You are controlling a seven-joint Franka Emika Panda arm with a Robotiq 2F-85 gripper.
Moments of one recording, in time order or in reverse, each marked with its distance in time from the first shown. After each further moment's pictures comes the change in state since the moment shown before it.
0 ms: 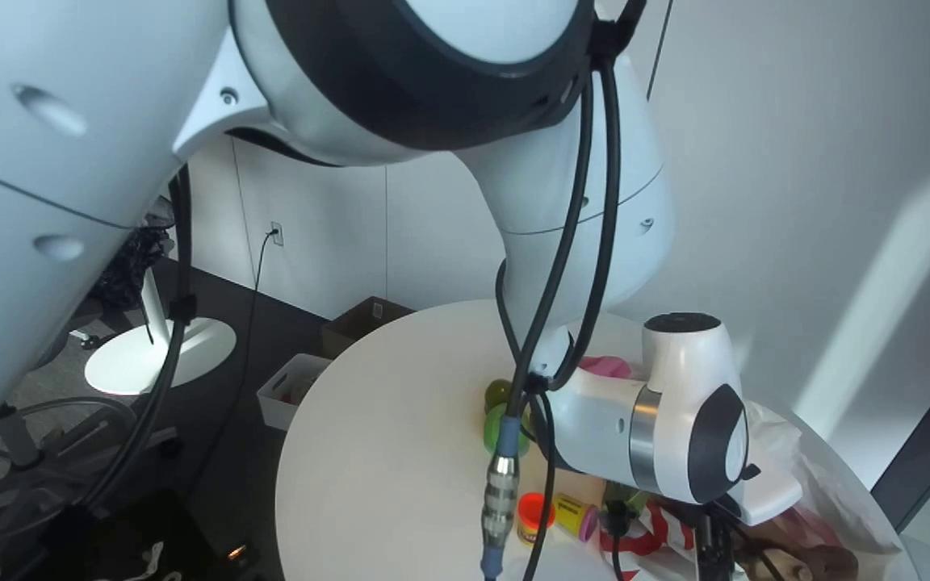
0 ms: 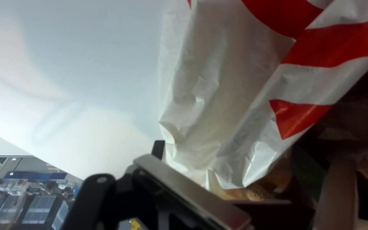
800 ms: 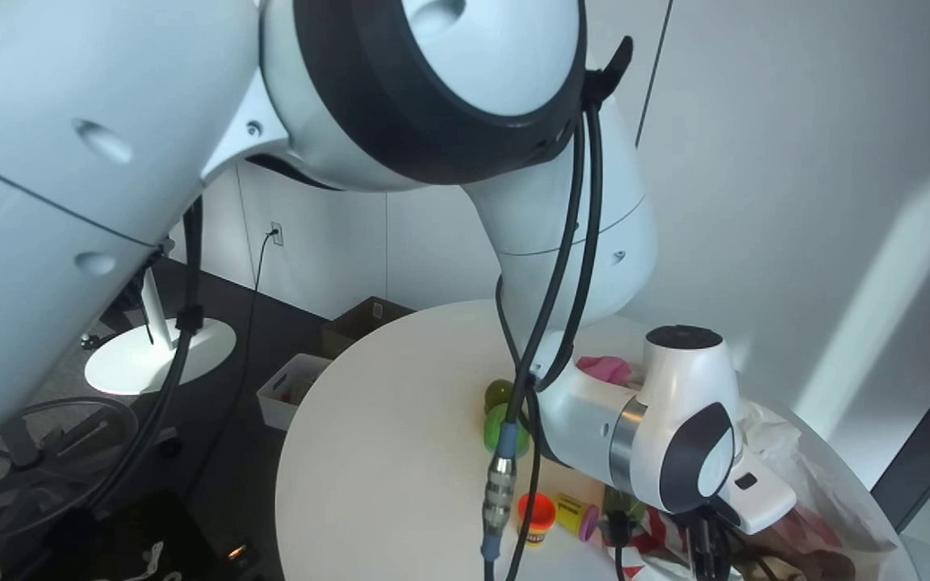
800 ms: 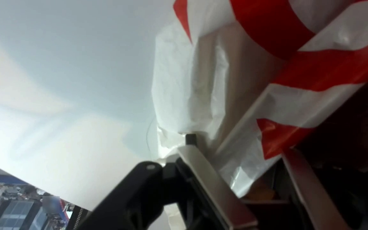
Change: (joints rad) arm 0.022 0.054 -0.002 0.023 0.195 0.042 -0.213
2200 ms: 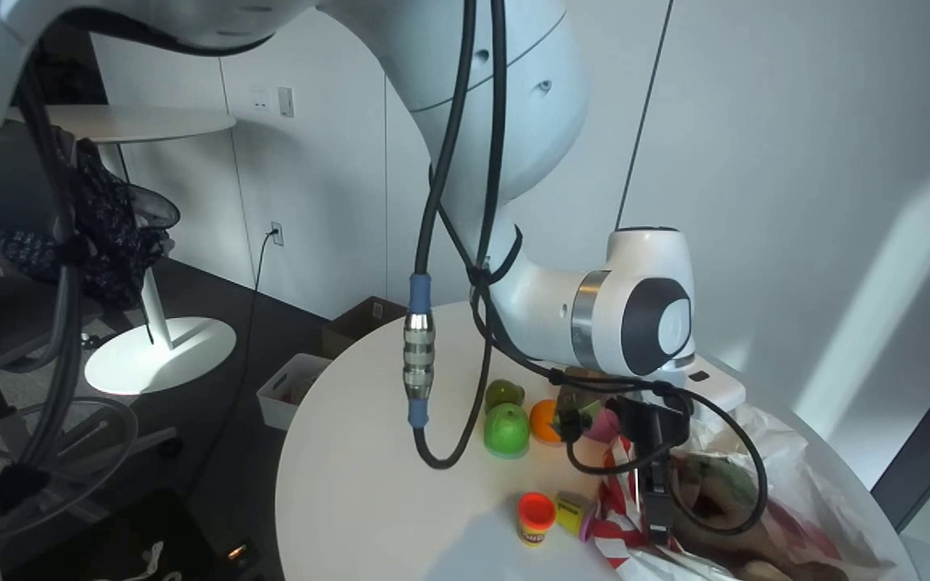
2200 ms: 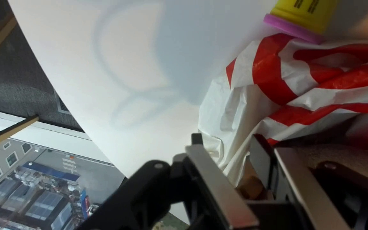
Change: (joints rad) arm 0.197 -0.269 -0.071 -0.122 -0.059 -0.401 -0.008
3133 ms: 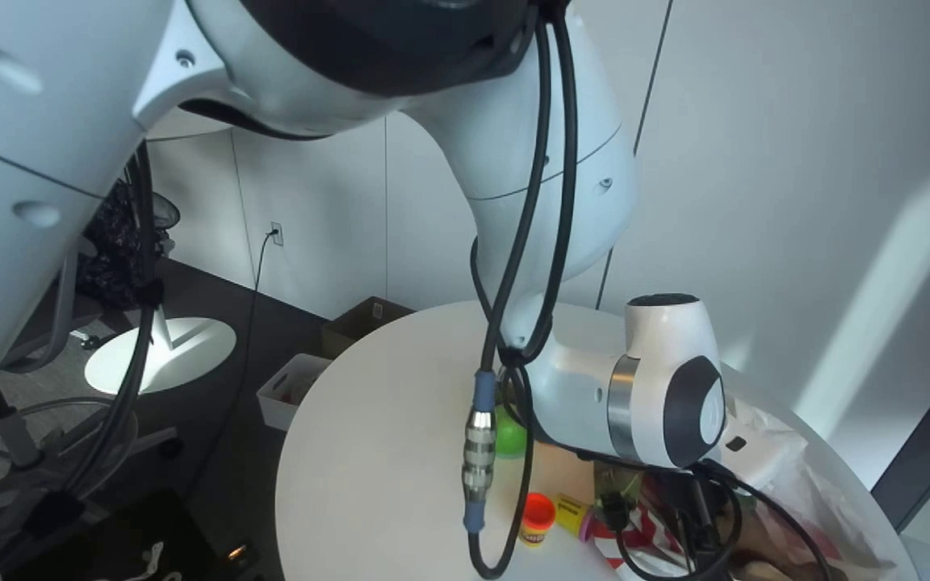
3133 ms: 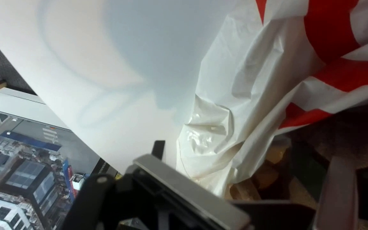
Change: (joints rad) arm -0.111 0.165 0.008 0.053 -0.113 0.241 0.008
